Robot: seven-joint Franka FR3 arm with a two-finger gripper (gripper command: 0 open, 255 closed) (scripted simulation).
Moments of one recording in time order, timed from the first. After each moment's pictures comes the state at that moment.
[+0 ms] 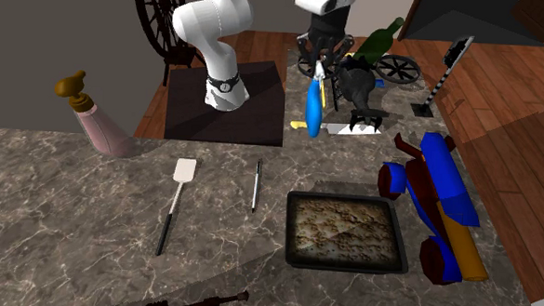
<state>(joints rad) 0.28 -0.53 0.34 -2.40 0.18 1.89 0.68</state>
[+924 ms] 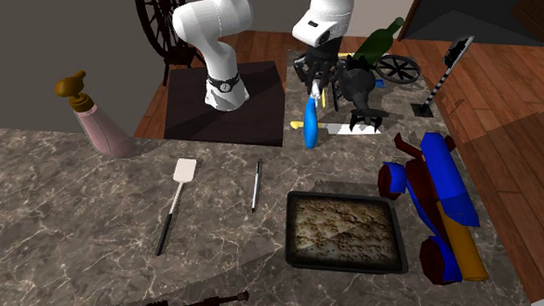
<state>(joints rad) 0.28 -0.49 0.37 -2.52 0.19 2.05 0.68</state>
